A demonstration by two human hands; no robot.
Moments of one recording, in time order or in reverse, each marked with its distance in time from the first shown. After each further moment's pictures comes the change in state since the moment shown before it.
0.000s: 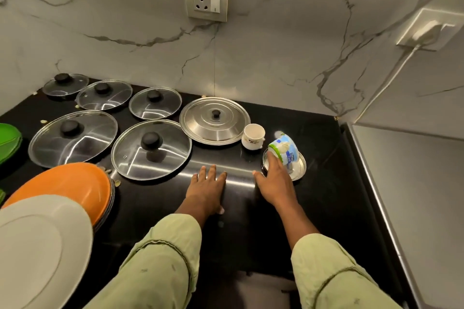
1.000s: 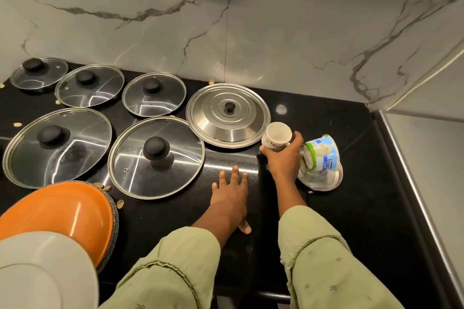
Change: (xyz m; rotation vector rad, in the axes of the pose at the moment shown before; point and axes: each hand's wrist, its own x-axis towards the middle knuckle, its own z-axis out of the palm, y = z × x) left_hand 0.050 -0.015 -0.013 -0.067 -0.268 0.061; right_hand 0.112 -0.029 0.071 0.417 0.379 0.291
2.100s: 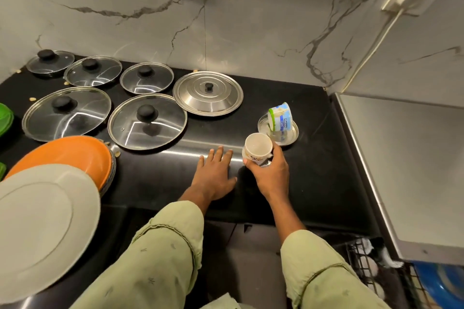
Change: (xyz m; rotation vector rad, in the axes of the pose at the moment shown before) left_hand -0.073 0.040 0.073 -0.150 0.451 0.073; right_hand -0.130 0.076 -0.121 0.055 -0.103 -0.294
